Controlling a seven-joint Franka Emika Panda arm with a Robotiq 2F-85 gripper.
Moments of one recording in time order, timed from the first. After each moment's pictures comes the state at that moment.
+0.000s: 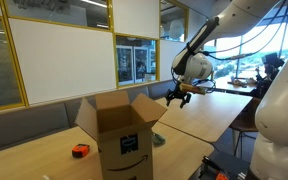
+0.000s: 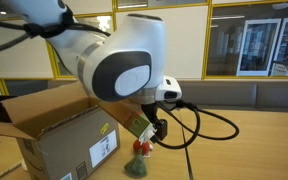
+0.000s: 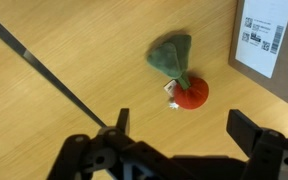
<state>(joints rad) -0.07 -0.22 -0.31 -2.62 0.27 2.67 -0.08</state>
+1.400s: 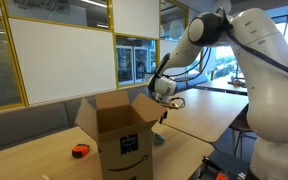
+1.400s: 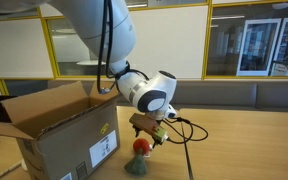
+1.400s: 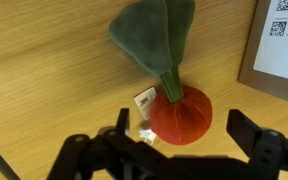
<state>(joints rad) -0.24 0.53 -0.05 -1.97 0.51 2.46 -0.40</state>
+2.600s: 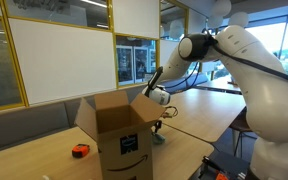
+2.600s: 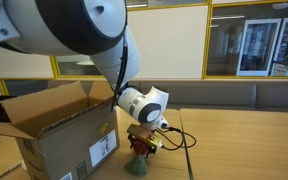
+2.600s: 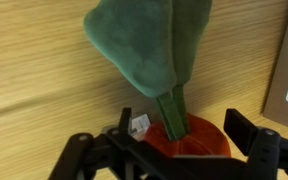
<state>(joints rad) -0.25 0.74 0.02 -1.81 0.40 2.41 -0.35</state>
